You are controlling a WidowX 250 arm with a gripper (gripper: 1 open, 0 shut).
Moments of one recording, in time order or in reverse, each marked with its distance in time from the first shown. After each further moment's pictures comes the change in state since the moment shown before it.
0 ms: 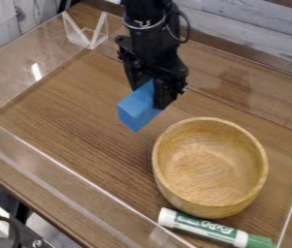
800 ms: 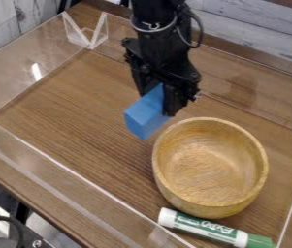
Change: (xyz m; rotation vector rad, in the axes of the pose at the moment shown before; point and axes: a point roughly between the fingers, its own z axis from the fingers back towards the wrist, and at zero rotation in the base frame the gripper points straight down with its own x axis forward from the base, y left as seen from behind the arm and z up) arm -0.007 -0.022 0.011 -0.007 -0.016 -0.009
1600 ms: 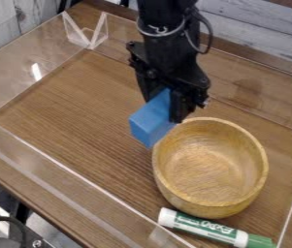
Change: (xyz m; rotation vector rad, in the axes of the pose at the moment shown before) arm -0.006 -0.017 0.003 -0.008 0.007 -0.002
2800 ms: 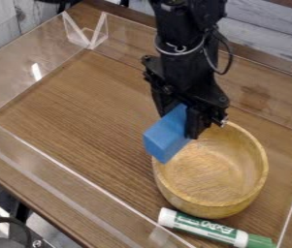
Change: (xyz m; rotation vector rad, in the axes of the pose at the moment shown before) arm -0.002 -0.020 -0.005 -0.004 -0.013 -0.007
